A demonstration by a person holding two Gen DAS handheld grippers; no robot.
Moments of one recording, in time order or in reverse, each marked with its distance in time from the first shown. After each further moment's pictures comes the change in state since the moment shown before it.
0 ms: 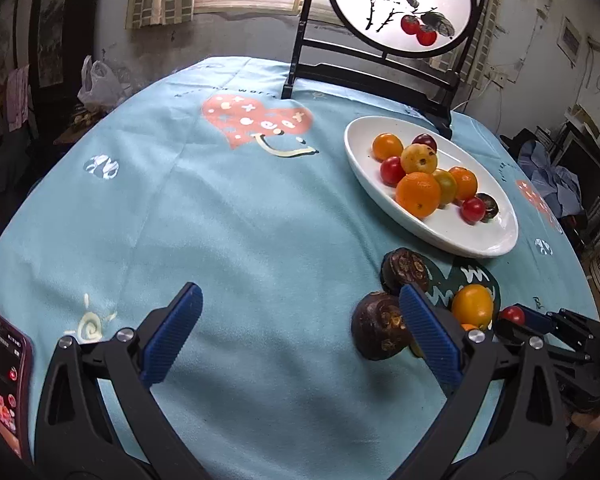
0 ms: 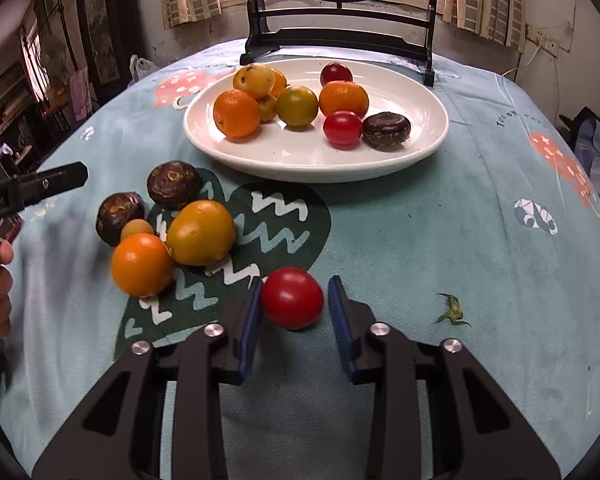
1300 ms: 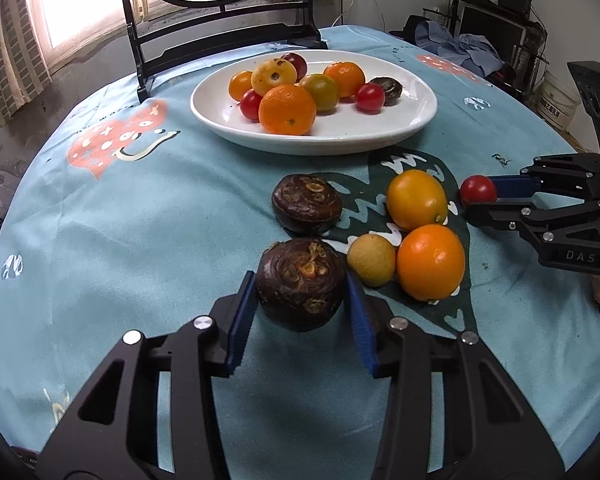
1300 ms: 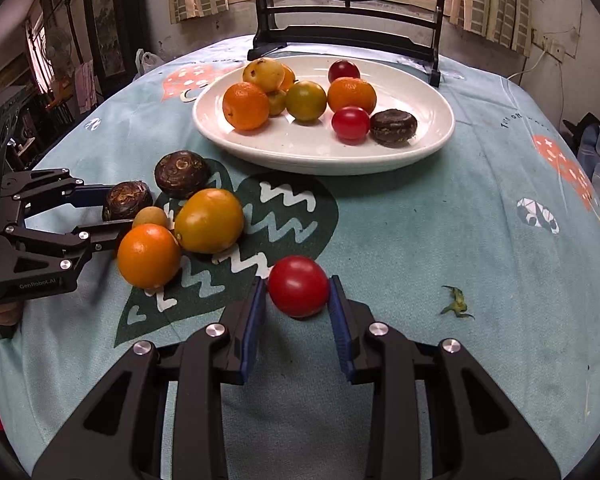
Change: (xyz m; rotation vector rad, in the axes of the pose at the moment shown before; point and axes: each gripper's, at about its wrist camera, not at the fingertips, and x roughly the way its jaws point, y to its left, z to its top) left arm 0.033 -0.053 -0.025 0.476 0.137 -0.192; right arm -0.002 0.008 -0.005 -0.039 0.009 0.001
